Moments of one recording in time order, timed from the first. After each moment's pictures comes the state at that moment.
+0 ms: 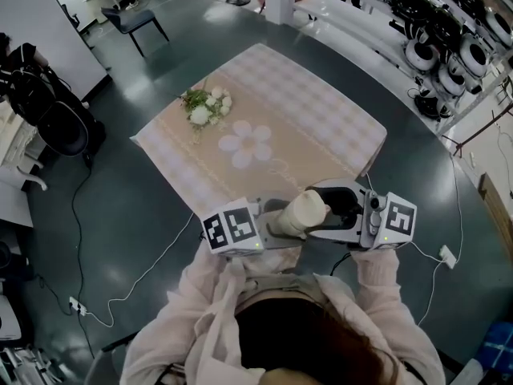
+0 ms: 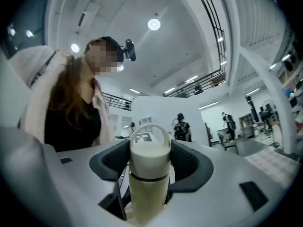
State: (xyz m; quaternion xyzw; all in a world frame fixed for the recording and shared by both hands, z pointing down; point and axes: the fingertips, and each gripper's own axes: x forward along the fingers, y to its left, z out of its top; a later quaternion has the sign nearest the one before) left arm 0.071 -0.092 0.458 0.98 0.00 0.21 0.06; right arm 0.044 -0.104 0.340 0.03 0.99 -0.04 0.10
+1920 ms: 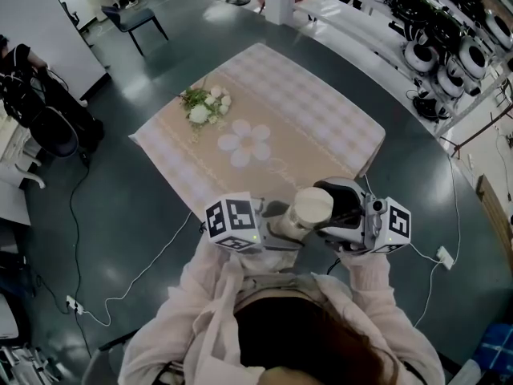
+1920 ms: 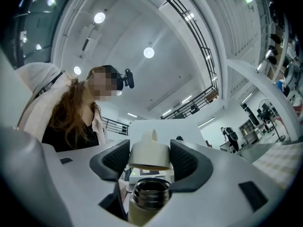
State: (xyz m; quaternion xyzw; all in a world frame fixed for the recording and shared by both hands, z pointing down) left arm 0.078 -0.079 0.461 0.97 0.07 0.18 0.12; right arm 0.066 -0.107 0.311 0.01 0.96 -0.08 0.25
